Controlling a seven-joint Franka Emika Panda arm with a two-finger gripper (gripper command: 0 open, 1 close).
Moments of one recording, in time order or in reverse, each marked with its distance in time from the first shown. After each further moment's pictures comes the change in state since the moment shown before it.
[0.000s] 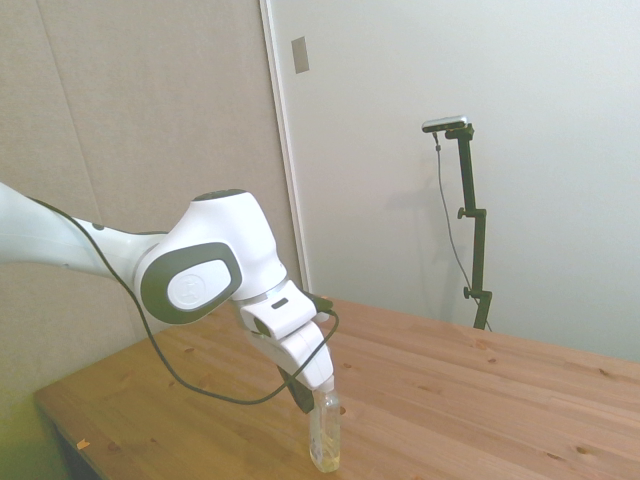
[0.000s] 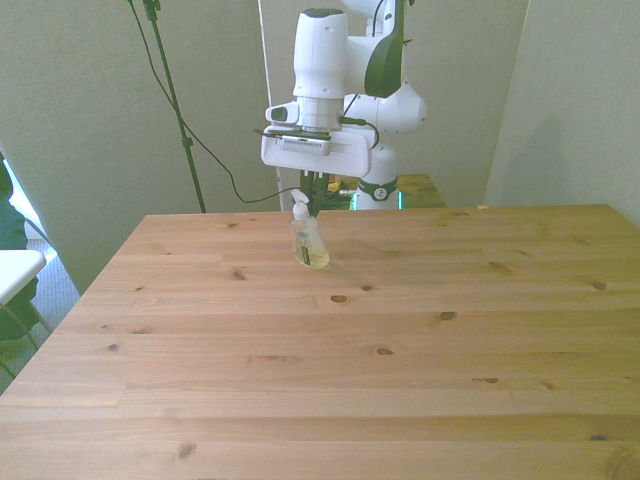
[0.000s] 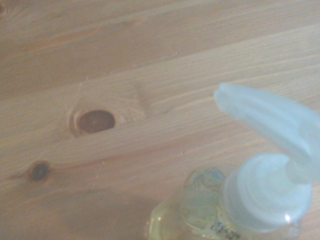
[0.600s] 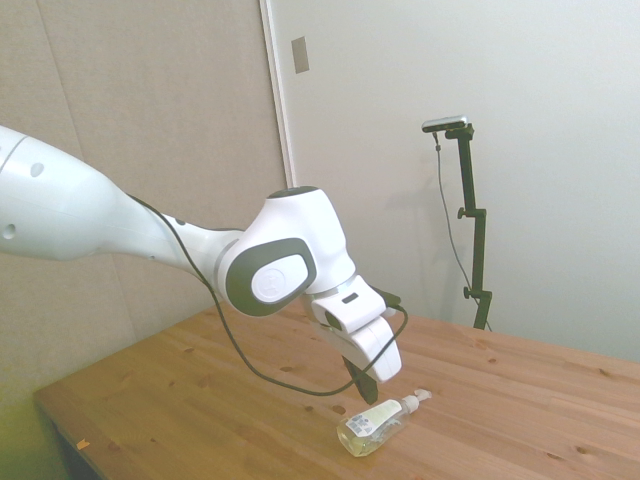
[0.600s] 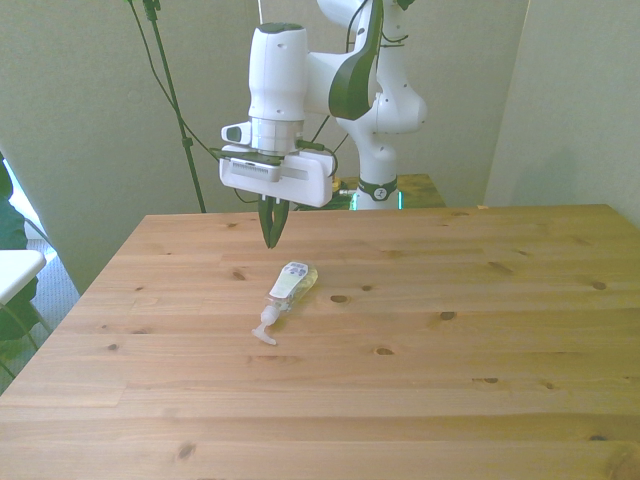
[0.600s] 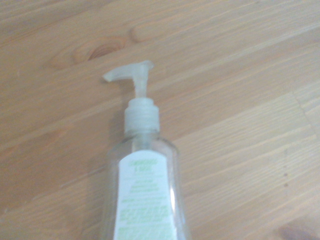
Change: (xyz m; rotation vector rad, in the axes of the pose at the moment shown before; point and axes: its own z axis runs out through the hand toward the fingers) arm 0.087 -0.027 0.032 -0.011 0.028 0.120
